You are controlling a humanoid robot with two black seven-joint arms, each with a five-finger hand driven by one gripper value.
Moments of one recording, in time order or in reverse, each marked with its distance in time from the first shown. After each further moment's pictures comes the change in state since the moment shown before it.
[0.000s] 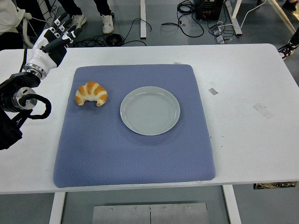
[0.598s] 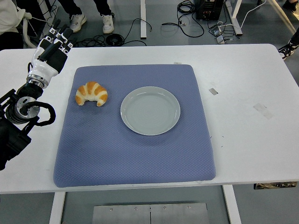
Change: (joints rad) left arm 0.079 -0.063 -0.155 0.042 -0.115 -0.123 0.006; right arm 0.000 0.000 0.000 -0.001 0.000 0.000 0.000
